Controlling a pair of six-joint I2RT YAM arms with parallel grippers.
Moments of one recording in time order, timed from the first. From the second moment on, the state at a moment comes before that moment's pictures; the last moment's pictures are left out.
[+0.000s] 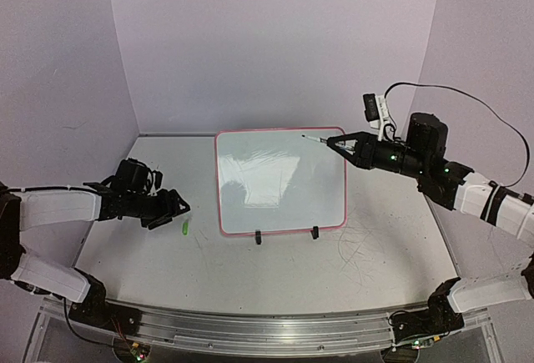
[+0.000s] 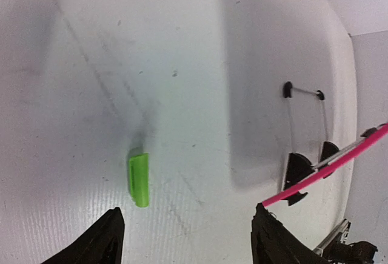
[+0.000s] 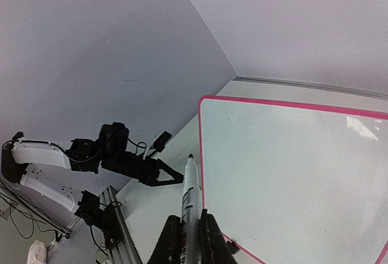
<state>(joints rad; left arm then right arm) -0.42 1.30 0.60 -0.16 0.24 -0.74 0.54 1.17 0.89 0.18 -0.52 0.51</state>
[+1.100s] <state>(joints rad) -0.42 1.36 0.72 0.25 0.50 -0.66 0.68 1.03 1.08 -0.05 0.11 0.32</state>
